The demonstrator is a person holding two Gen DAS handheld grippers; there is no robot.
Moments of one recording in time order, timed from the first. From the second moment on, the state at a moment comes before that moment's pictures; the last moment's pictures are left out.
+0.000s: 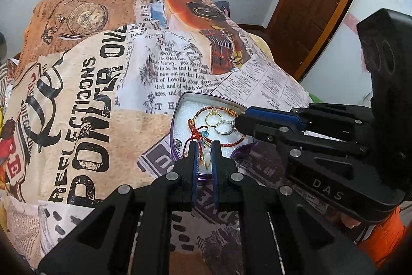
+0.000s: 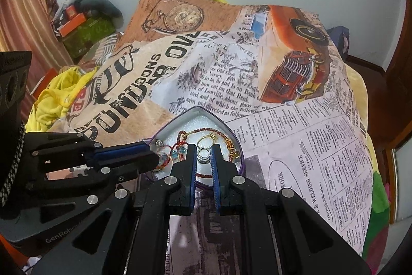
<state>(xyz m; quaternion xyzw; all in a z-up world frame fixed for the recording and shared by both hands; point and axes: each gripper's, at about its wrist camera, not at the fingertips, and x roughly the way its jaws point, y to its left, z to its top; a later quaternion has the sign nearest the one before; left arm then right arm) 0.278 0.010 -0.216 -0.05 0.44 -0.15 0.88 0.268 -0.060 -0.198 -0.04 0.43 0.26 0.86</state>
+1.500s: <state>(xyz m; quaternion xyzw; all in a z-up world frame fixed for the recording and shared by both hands) 0.002 0.026 0.018 -0.05 0.05 -0.02 1.00 0.006 -0.105 0.023 0.00 0.03 0.10 0.99</state>
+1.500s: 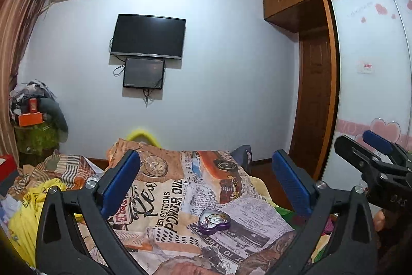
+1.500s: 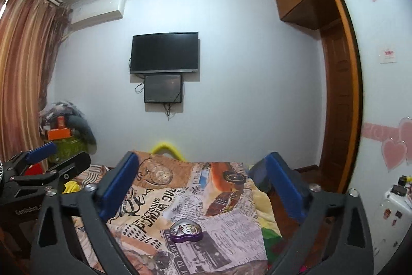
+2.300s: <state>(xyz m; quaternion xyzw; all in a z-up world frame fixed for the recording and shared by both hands) -0.011 0.020 0.008 -0.03 0.06 0.00 1.00 -0.005 -0.113 0.014 0.00 0.06 0.10 0.99</state>
